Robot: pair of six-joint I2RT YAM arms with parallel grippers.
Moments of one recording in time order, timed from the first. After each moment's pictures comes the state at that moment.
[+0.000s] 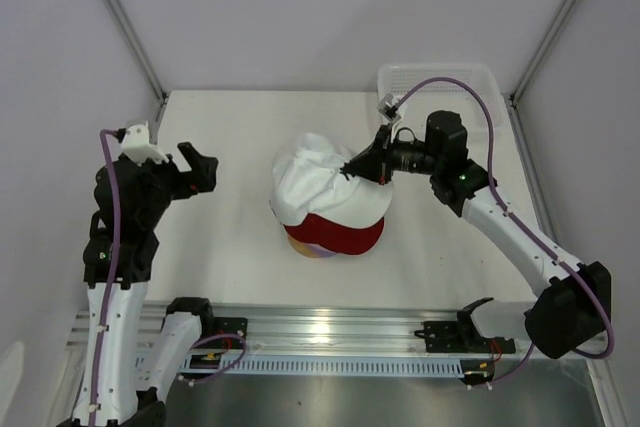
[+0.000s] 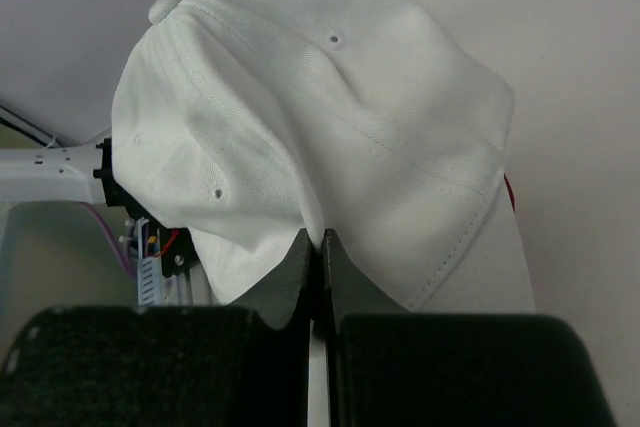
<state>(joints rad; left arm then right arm) -0.01 0.71 1.10 -0.63 0.10 -0.25 0.46 1.29 1.12 -0.01 -0.83 0.22</state>
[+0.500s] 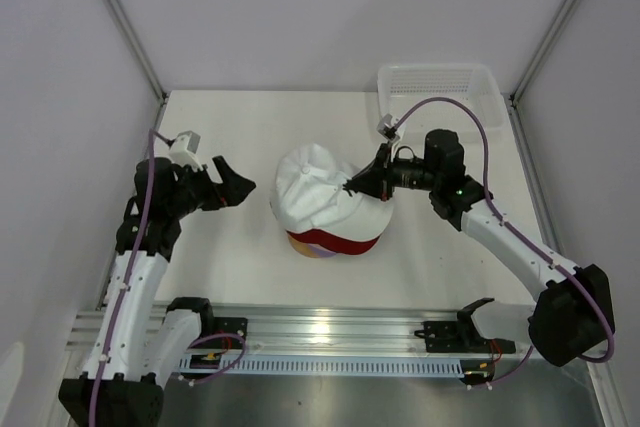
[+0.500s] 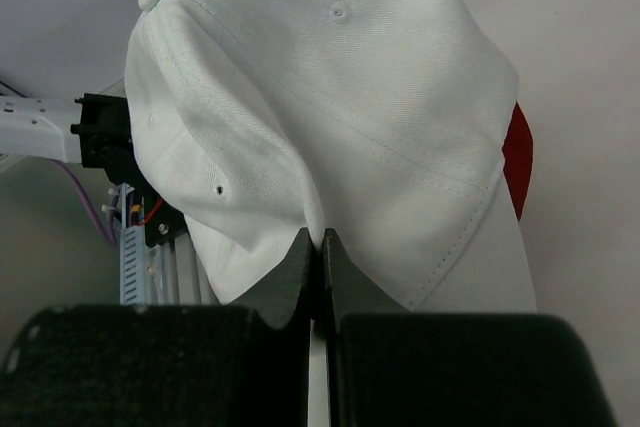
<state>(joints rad) -0.01 0.77 0.83 -0.52 0.43 -0.36 0.47 1.24 0.94 0.07 -0.84 0.18</state>
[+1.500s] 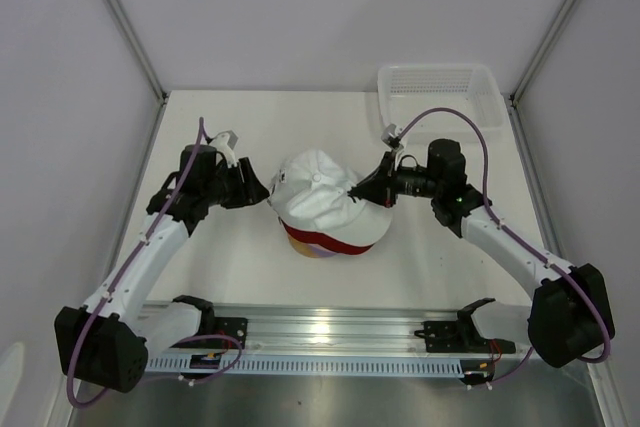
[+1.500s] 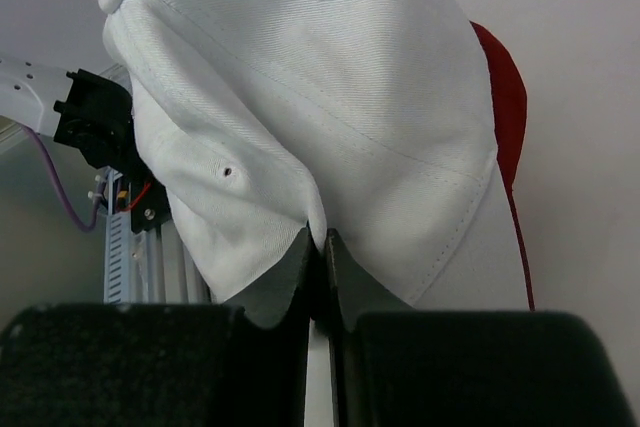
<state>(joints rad) -0.22 1.06 0.87 -0.51 0.28 -0.40 0.43 1.24 0.82 0.18 -0.88 0.16</state>
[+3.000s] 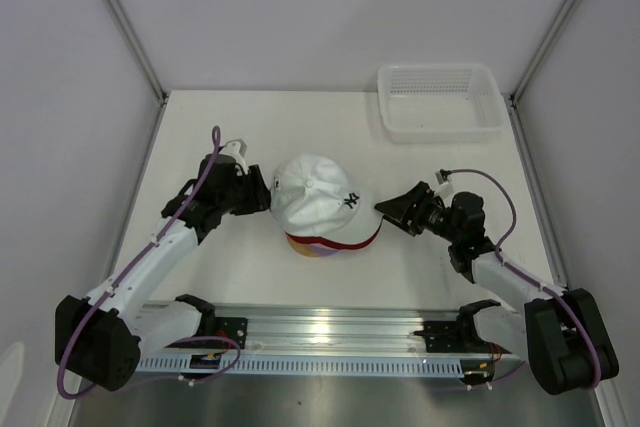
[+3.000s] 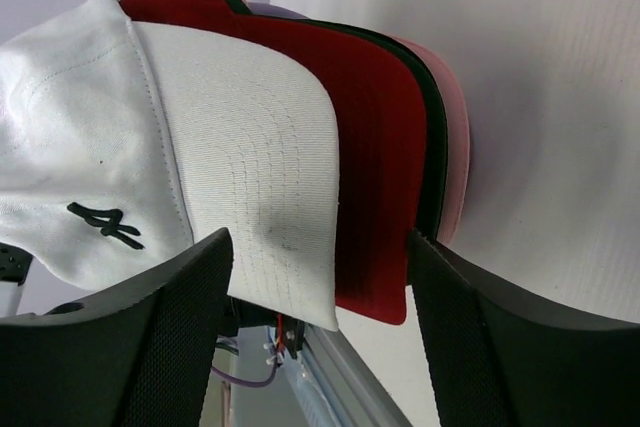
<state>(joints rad) -0.36 1.07 0.79 -0.44 0.06 -0.47 0.27 1.09 0.30 0.54 -0.60 1.06</state>
